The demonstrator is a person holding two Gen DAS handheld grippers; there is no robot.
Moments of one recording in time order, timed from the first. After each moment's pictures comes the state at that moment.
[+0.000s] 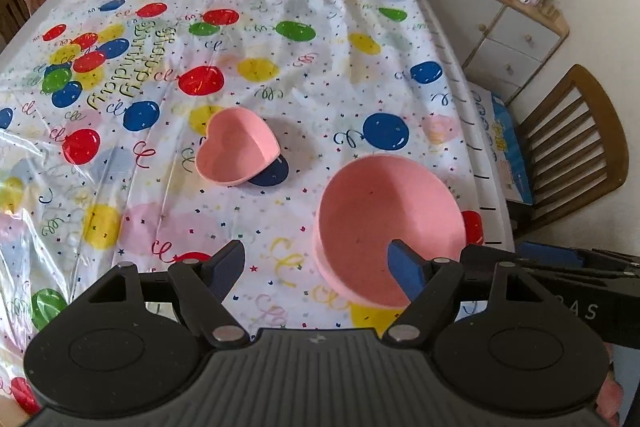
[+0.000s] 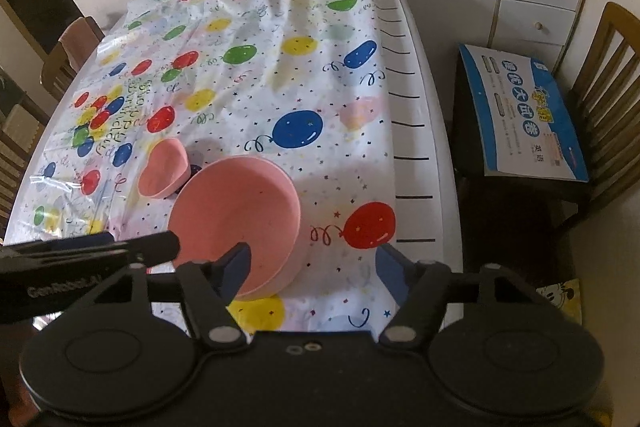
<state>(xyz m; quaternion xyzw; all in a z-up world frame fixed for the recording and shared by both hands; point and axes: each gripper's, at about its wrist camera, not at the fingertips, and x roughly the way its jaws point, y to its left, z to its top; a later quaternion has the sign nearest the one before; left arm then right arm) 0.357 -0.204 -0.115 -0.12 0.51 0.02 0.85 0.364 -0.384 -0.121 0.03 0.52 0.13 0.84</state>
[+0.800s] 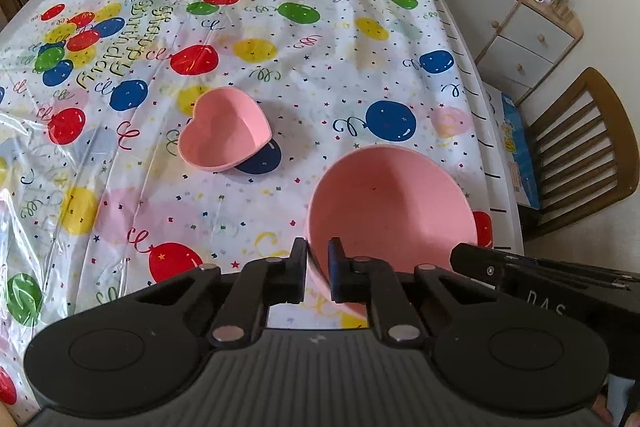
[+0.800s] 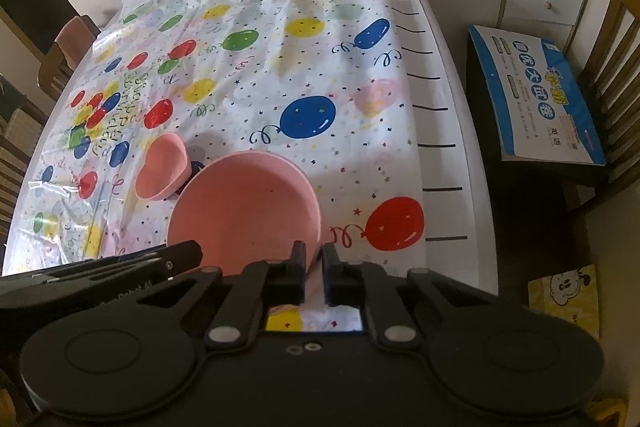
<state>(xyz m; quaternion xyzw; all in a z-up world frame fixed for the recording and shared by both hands) 0.364 -0.214 -0.135 -0.13 0.52 0.03 0.84 0.374 -0.371 -0.139 0.05 0.54 0.13 0.83</state>
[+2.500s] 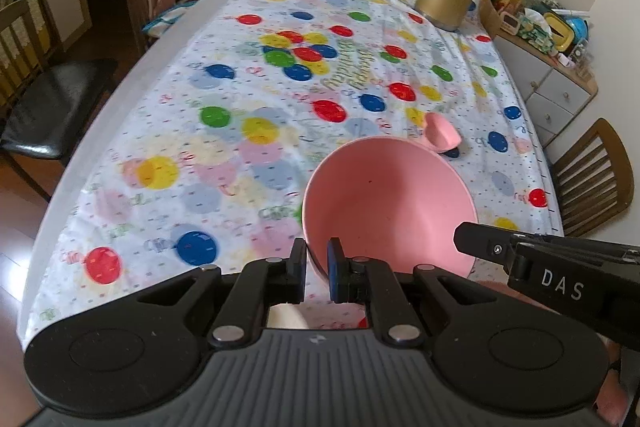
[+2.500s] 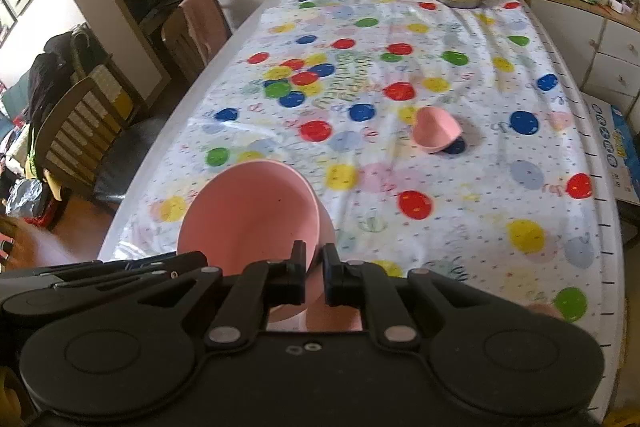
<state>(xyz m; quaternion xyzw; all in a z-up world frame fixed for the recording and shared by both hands) 0.141 0.001 -0.044 -0.16 0.47 0.09 0.87 0.196 -0.158 -0.048 0.00 0.48 0.23 0.85</state>
